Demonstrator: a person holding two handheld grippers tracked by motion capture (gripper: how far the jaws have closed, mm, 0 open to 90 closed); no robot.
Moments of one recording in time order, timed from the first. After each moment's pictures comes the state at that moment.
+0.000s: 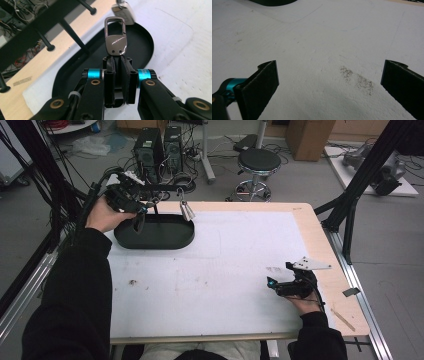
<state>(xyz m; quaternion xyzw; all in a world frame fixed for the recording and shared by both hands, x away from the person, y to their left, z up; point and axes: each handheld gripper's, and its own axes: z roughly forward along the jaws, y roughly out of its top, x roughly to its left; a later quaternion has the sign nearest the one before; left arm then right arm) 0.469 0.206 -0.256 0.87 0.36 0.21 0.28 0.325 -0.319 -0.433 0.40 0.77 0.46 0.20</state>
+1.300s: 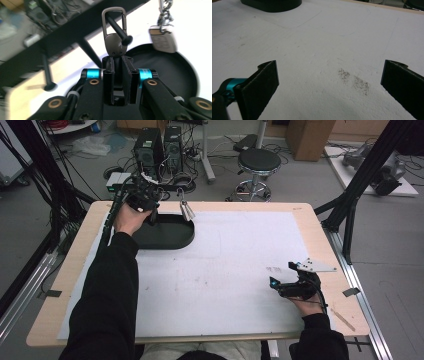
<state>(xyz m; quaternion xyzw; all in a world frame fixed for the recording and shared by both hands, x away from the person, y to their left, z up) 0.508 0.179 -0.304 0.80 0.45 0.26 0.29 0.317 -0.325 -0.428 0.39 0.76 0.48 0.21</state>
